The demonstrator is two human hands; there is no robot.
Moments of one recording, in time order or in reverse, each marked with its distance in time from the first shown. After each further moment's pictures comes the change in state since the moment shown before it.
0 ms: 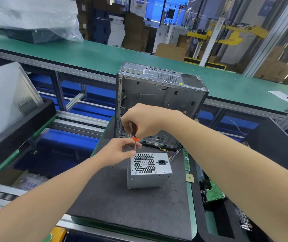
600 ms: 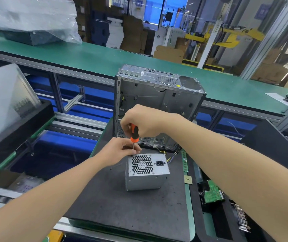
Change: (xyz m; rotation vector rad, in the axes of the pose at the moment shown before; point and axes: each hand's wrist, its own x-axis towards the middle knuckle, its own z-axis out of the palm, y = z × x) left_hand 0.009 0.005 0.001 -0.108 0.006 0.011; right_hand -0.004 0.005 0.001 -0.003 0.058 -0.069
